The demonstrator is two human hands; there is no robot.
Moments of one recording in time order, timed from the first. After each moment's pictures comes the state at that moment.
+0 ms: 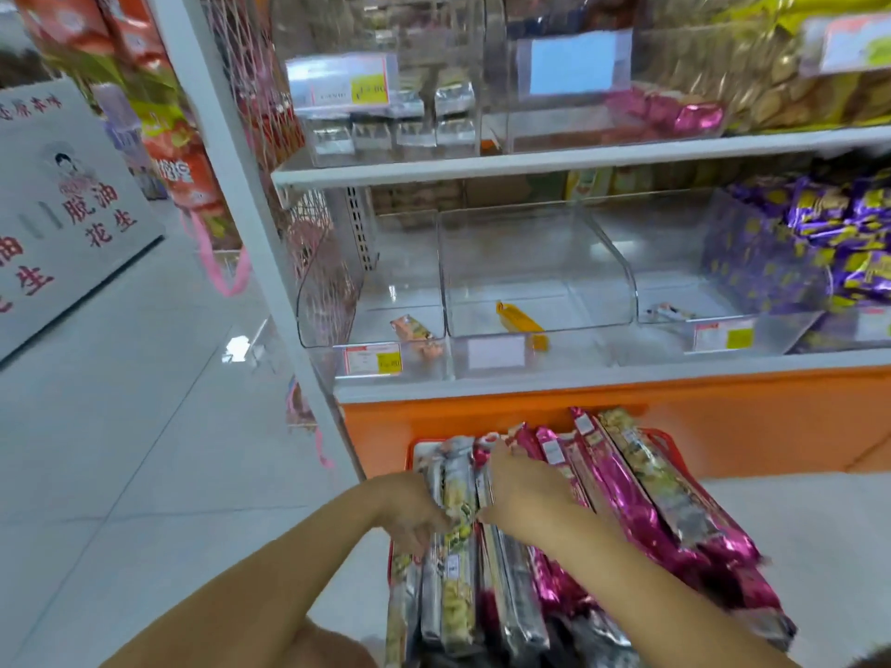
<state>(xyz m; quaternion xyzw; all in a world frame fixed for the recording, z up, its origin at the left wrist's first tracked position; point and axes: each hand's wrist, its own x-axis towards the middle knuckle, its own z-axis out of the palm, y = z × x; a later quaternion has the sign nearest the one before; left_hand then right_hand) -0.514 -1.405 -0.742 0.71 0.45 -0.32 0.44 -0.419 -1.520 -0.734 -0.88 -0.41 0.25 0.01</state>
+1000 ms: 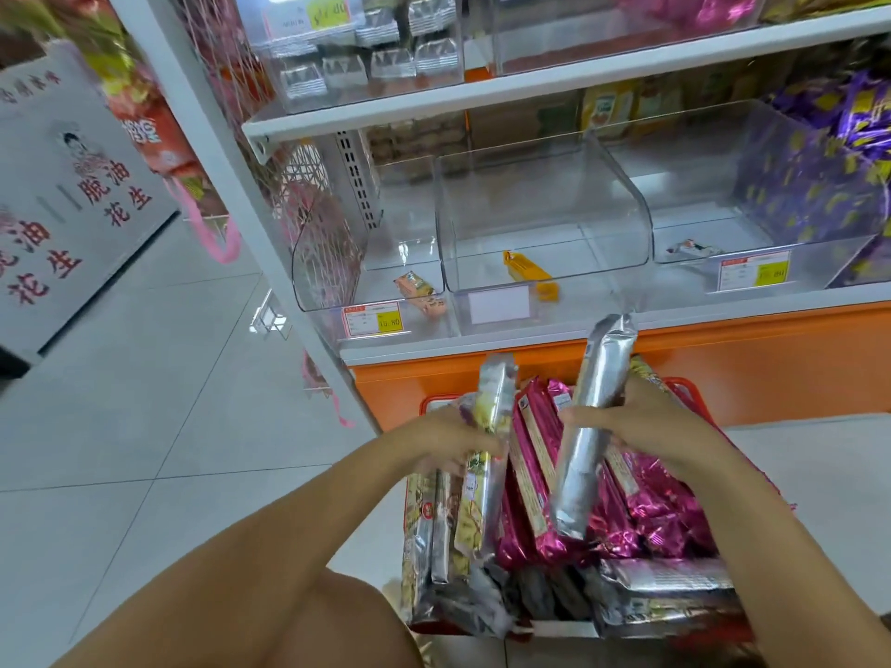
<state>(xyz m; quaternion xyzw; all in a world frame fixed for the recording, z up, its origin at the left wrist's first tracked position) -0.483 -1.424 -0.731 0.72 0.42 -0.18 0.52 -0.344 -1.592 -0.710 -0.76 -0.26 0.40 0.44</state>
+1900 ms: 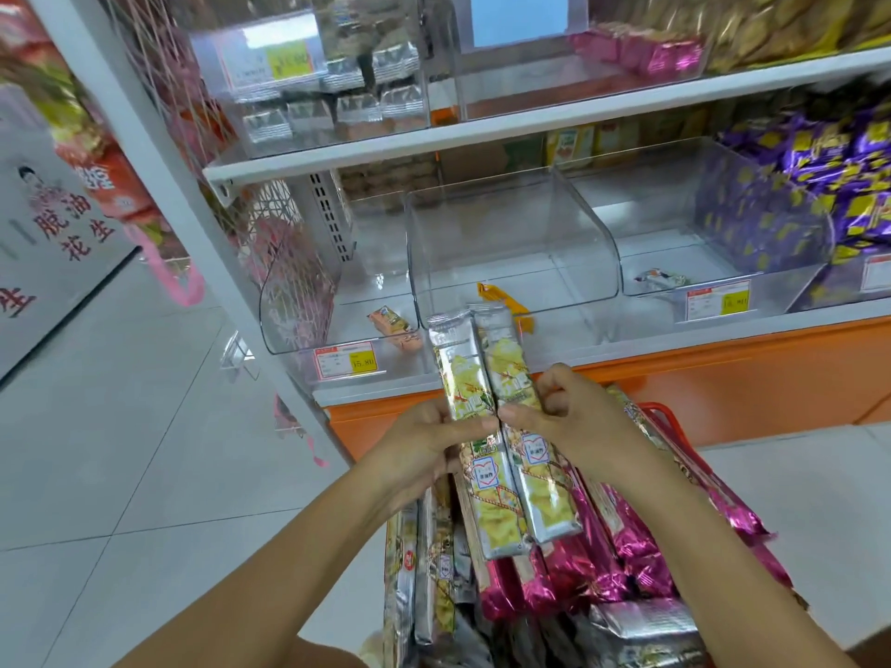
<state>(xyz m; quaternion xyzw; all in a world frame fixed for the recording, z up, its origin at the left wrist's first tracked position) -0.482 -1.431 -0.691 0.59 0.29 0.02 0.76 -0.358 -1.564 -0.691 -0.79 -0.33 0.26 0.45</state>
